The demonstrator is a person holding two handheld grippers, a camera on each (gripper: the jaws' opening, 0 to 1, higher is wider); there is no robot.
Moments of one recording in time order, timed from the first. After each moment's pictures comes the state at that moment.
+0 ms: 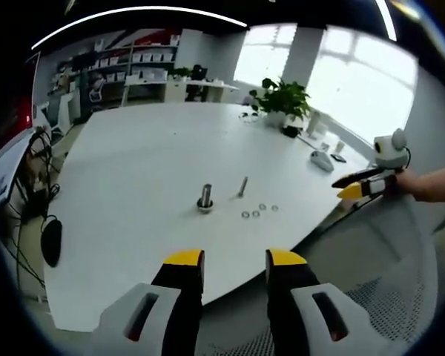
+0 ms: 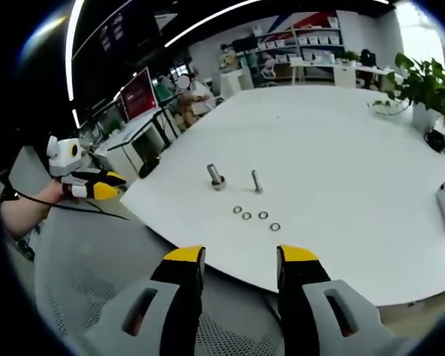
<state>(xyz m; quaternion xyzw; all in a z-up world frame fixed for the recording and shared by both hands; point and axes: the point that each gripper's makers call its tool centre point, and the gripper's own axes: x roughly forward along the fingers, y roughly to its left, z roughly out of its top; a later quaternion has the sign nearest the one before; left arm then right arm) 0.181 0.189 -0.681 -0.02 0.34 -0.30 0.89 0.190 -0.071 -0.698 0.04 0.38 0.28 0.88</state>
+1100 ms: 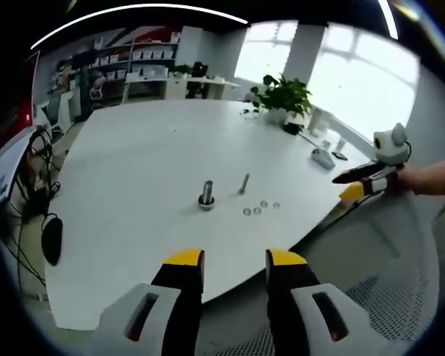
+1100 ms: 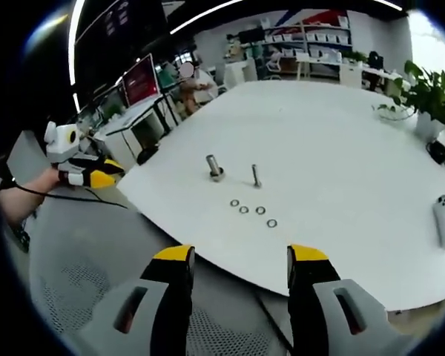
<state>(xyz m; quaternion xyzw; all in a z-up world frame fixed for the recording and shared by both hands) 0.182 0.191 -0.684 -0.02 0.35 -0.29 0.89 0.191 -0.069 -0.701 -0.02 0.40 0.29 0.87</state>
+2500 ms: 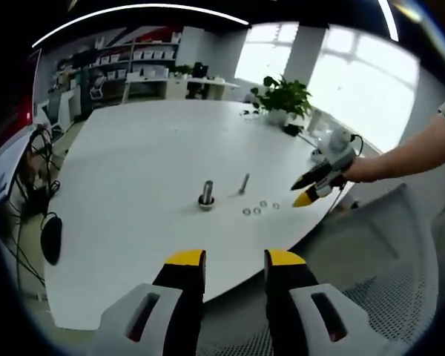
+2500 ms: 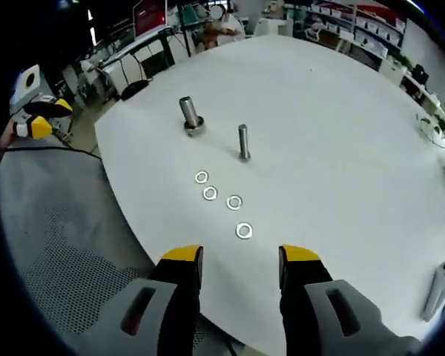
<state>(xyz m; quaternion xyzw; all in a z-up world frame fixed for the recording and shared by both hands) 0.181 0.191 -0.685 -0.02 0.35 -0.30 0.89 0.266 -0.063 -0.801 -0.15 0.49 0.33 0.79</state>
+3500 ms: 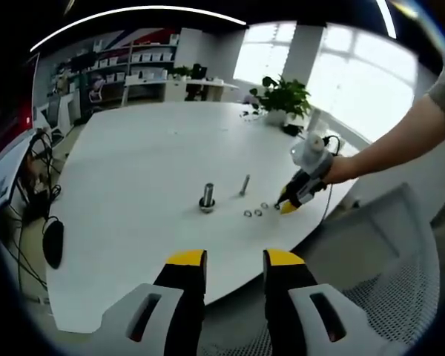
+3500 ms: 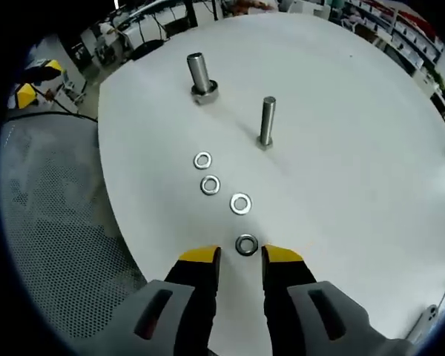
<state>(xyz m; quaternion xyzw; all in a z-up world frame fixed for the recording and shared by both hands) 0.184 0.191 -0.680 -0.02 0.34 -0.29 0.89 0.275 -0.049 -0.839 -0.23 0.53 0.38 0.73</state>
